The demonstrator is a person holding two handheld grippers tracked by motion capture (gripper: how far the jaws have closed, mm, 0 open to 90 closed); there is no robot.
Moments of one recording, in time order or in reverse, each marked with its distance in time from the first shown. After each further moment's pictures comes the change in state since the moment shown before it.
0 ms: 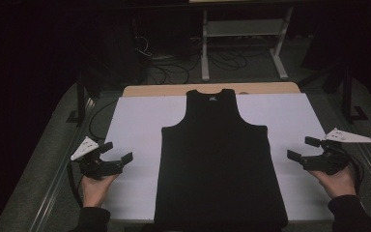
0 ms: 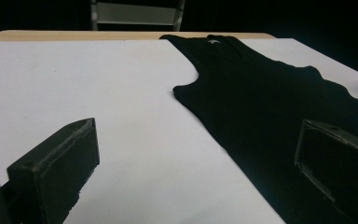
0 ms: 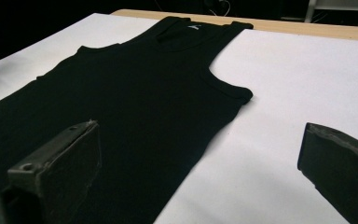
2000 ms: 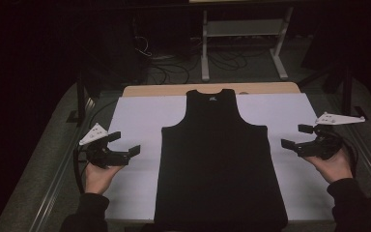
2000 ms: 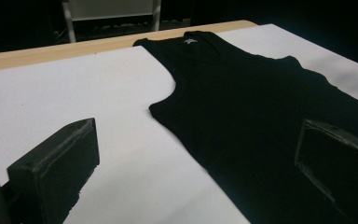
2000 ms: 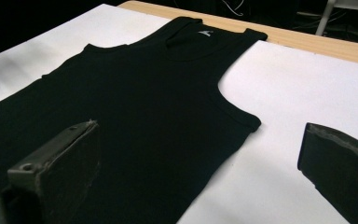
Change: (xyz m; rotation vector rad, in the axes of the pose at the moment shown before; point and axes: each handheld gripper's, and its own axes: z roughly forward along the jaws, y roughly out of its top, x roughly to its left) left arm -0.015 0.040 0.016 0.071 -0.071 0.099; right arm 0.001 0.043 0.017 0.073 0.036 -0.067
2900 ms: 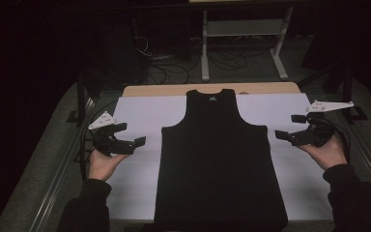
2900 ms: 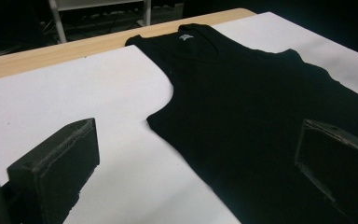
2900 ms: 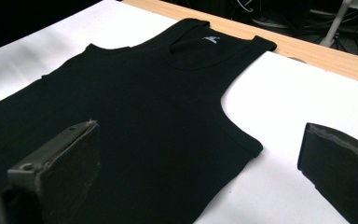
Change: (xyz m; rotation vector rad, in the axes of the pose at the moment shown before) left arm 0.008 0.027 0.024 0.066 -0.036 0.029; right arm -0.005 0.031 0.018 0.042 0.032 -0.043
